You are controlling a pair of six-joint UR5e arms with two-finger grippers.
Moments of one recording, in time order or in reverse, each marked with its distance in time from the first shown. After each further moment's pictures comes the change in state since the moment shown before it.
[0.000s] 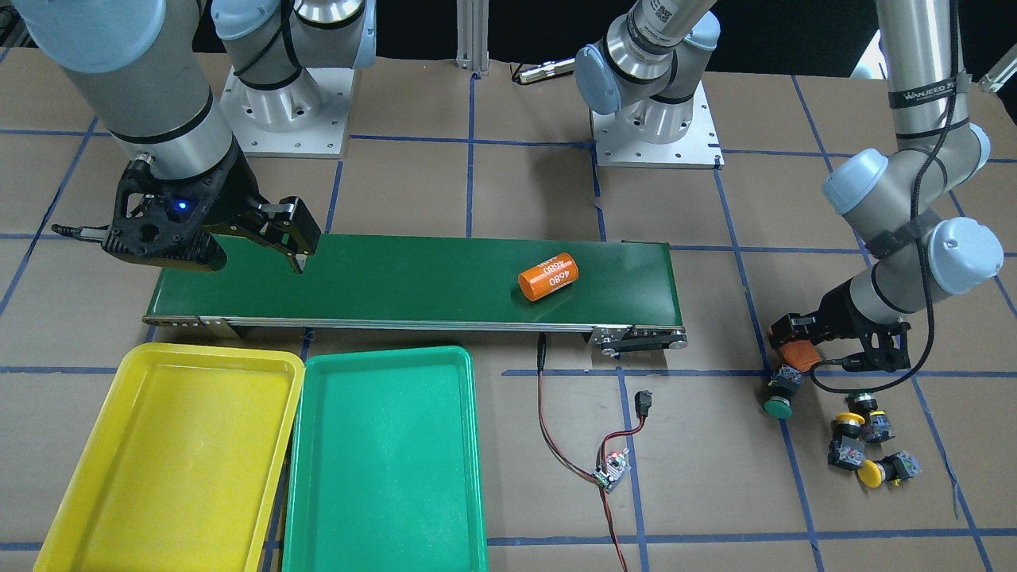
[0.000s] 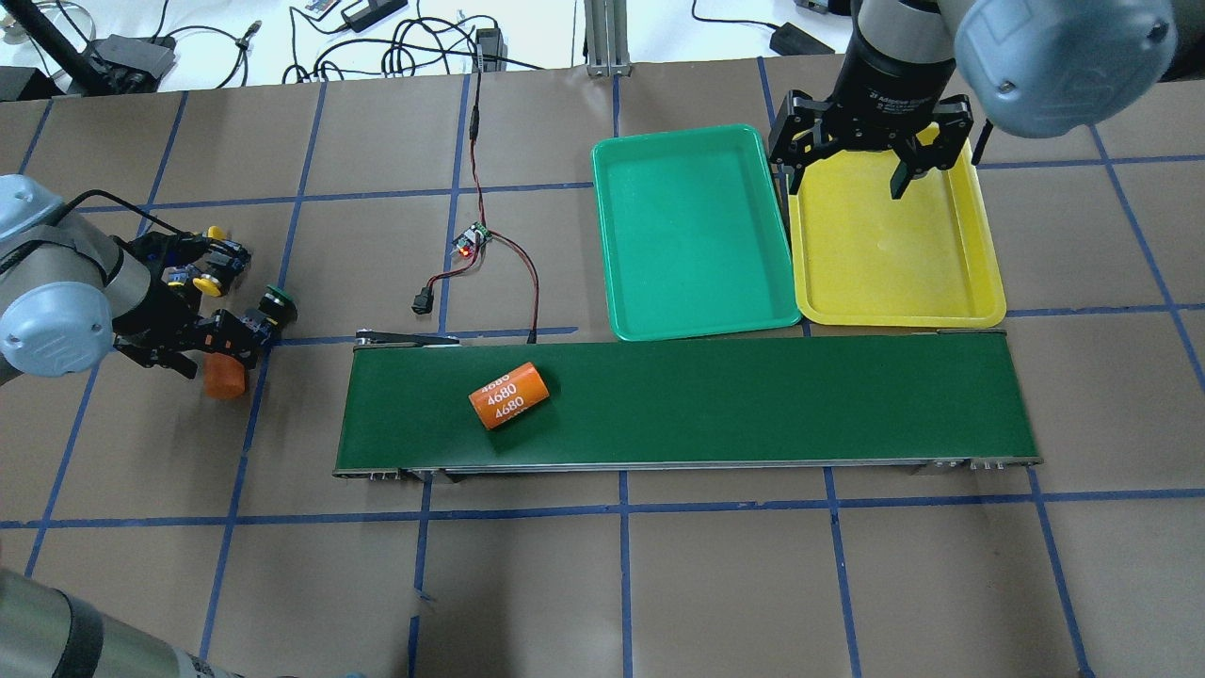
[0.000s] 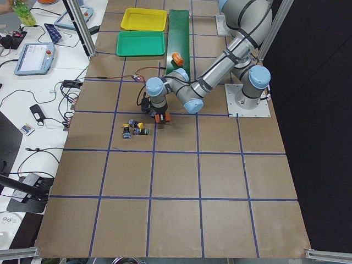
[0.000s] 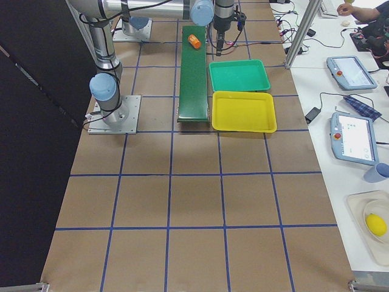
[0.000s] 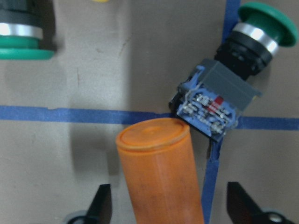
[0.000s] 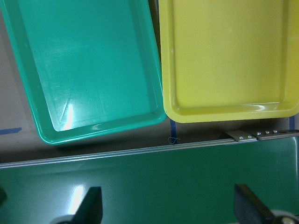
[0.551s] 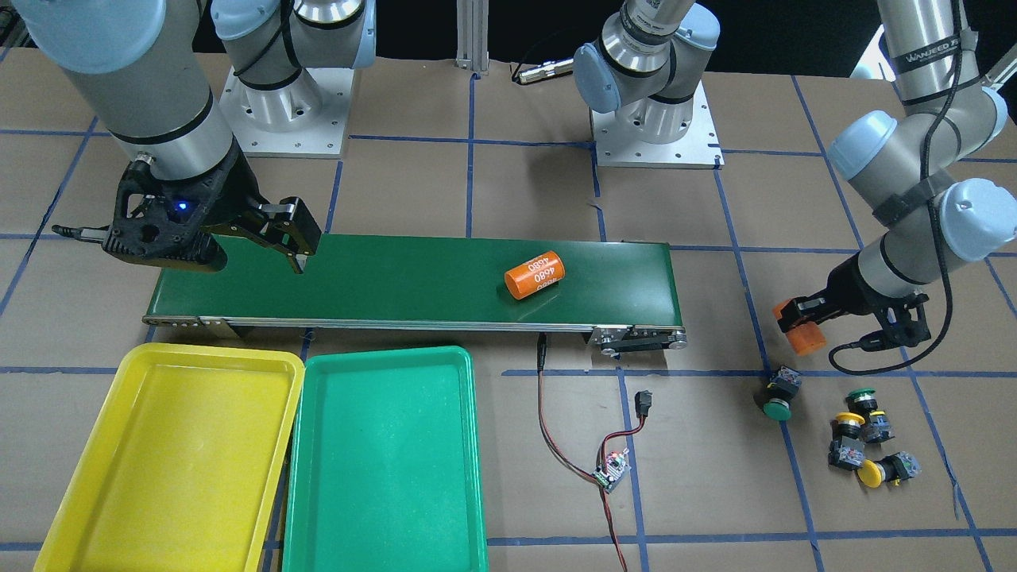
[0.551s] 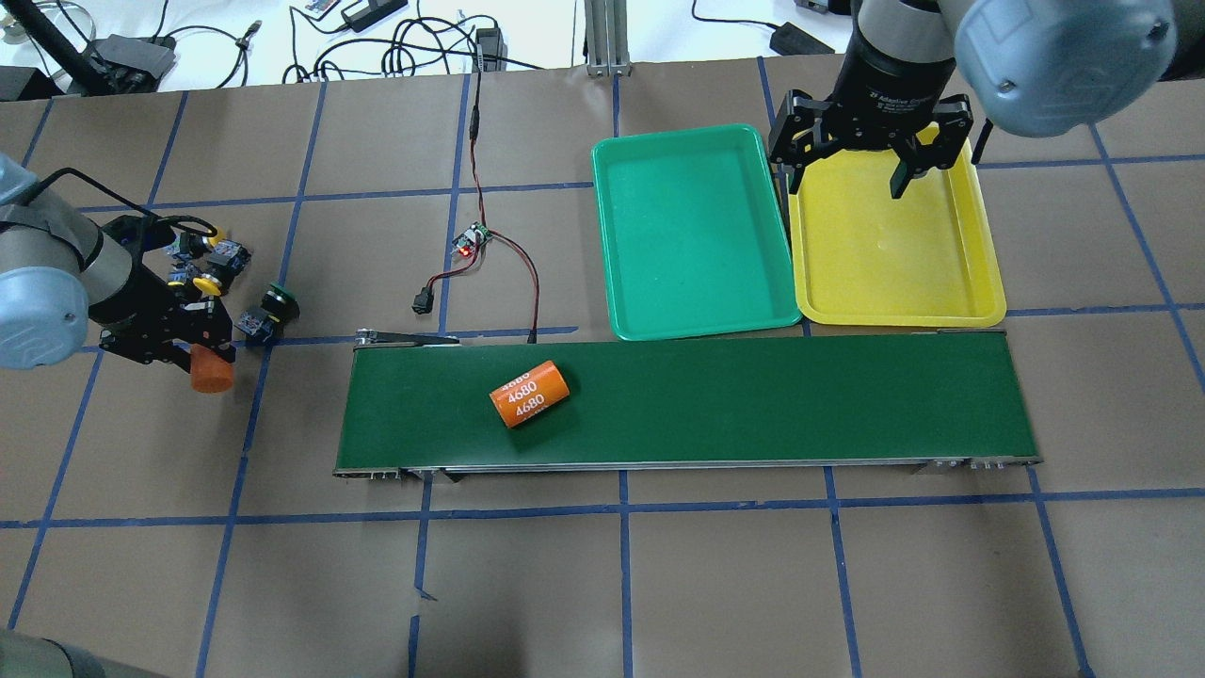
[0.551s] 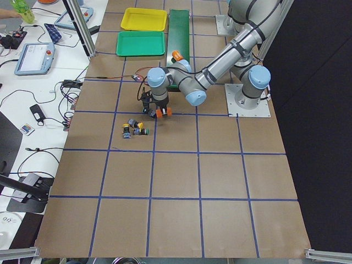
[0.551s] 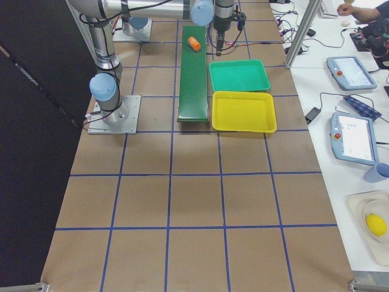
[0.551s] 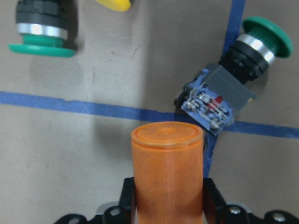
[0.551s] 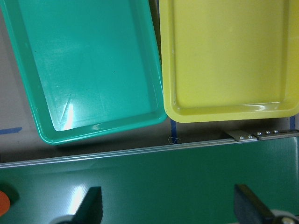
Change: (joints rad) left arm -0.034 0.134 0.003 -0.132 0.018 -0.201; right arm 0.001 -0.001 0.000 0.000 0.001 0.000
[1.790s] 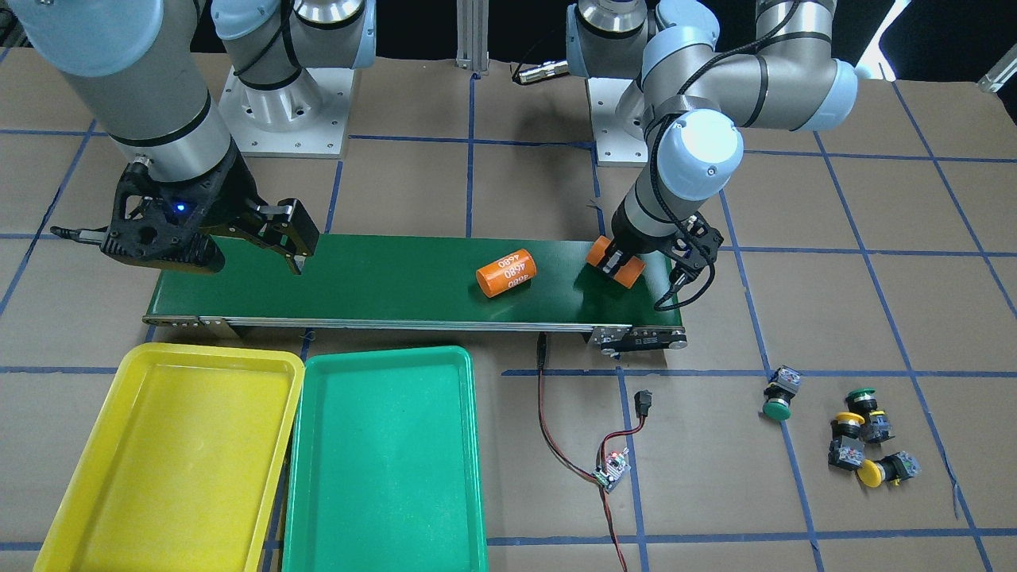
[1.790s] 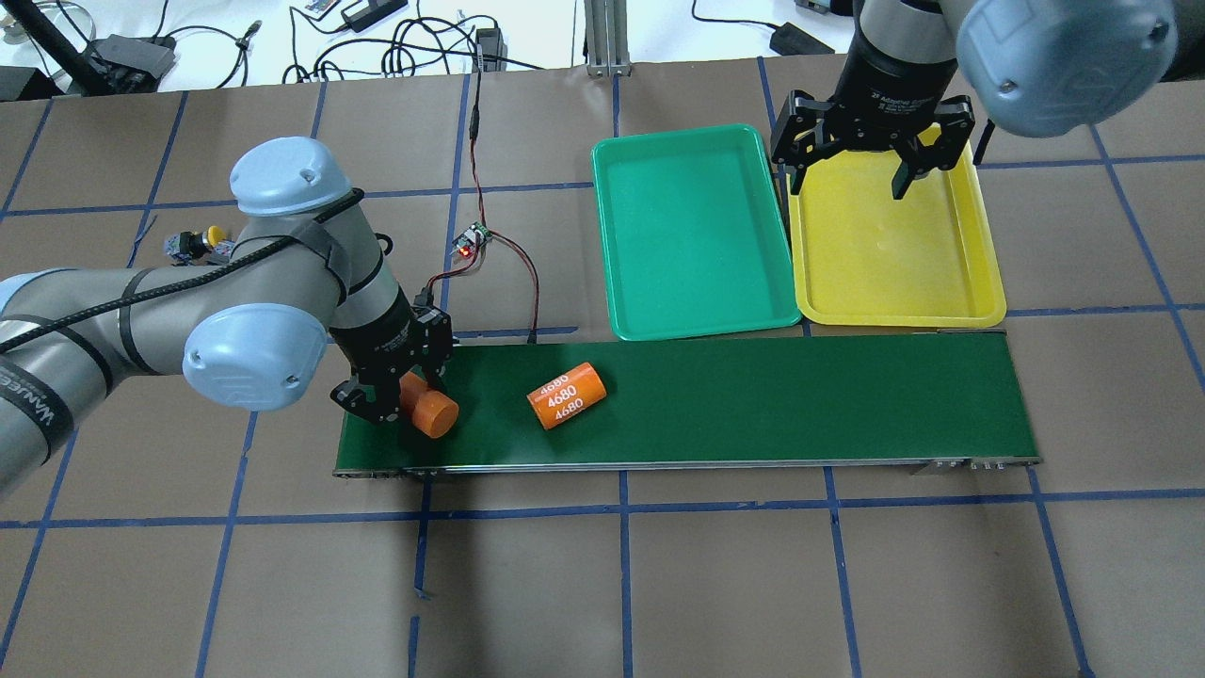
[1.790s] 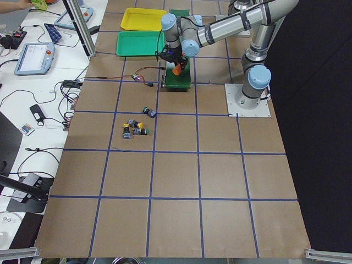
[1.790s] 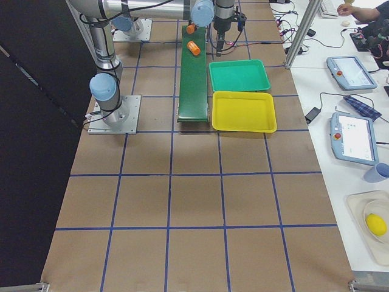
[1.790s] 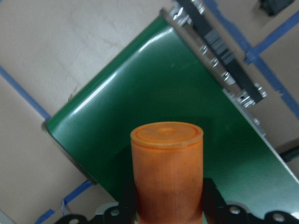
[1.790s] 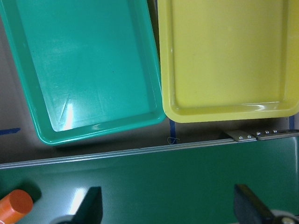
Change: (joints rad) left arm -0.546 0.136 -0.082 -0.163 -0.024 -1.184; right arm -0.004 0.002 0.001 0.000 0.000 -0.001
